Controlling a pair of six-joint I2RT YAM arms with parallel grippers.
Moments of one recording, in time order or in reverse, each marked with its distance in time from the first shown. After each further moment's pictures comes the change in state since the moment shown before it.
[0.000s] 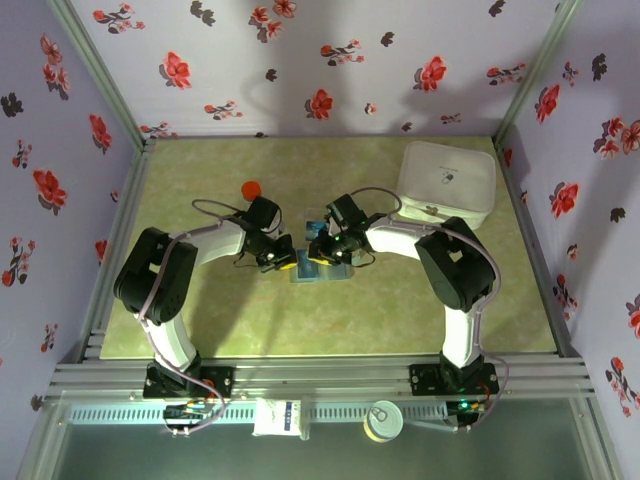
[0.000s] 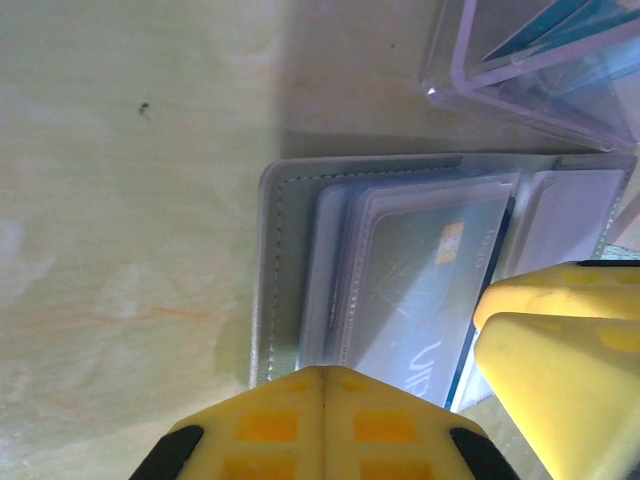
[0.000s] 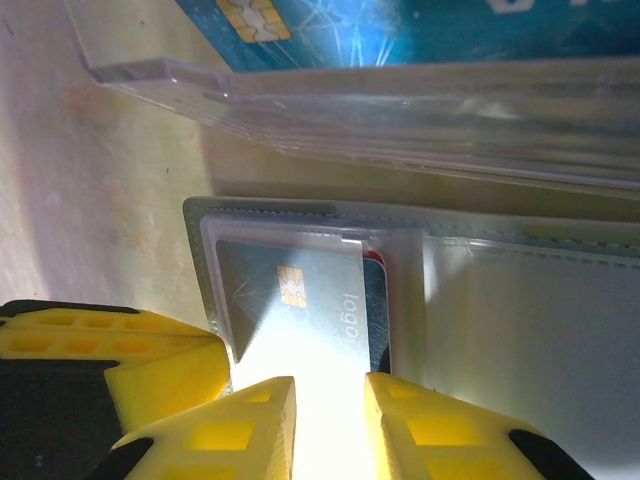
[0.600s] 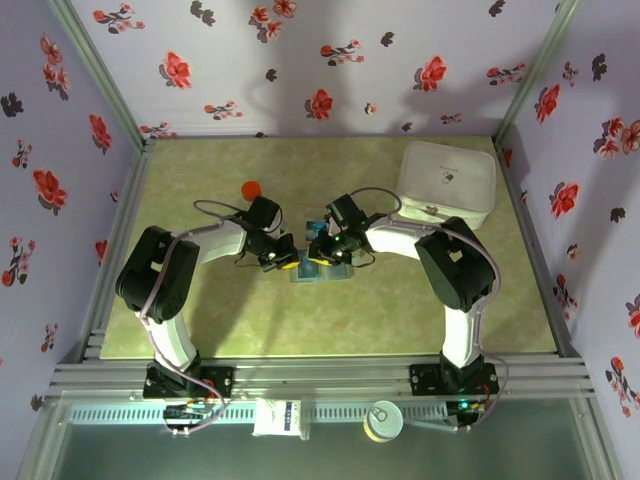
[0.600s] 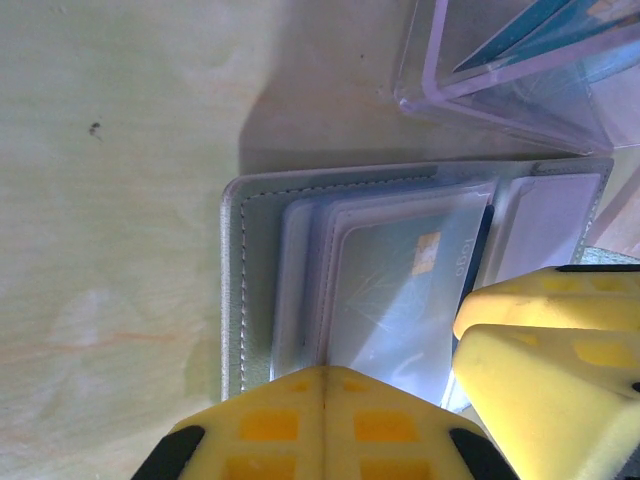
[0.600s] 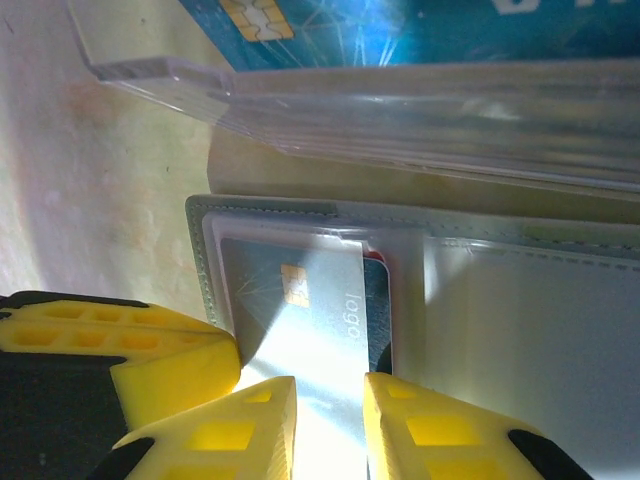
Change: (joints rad) left arm 0.000 0.017 0.000 0.032 0.024 -0.003; right arm 0.000 0.001 0.000 0.000 0.000 -0.011
